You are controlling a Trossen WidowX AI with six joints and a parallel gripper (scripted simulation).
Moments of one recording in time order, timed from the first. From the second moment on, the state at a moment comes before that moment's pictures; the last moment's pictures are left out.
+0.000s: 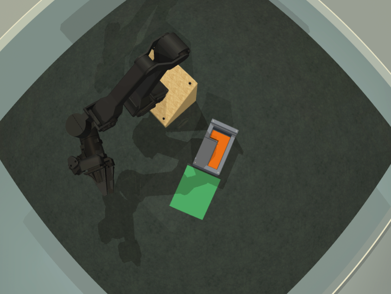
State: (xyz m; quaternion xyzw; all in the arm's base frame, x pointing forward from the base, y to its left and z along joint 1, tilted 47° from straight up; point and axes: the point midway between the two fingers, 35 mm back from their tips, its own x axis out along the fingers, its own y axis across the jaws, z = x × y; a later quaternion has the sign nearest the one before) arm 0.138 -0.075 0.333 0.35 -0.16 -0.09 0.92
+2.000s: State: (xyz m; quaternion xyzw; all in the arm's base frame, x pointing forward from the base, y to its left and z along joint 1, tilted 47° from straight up) arm 0.235 0.123 0.011 -0.39 0.69 -0.14 0.60
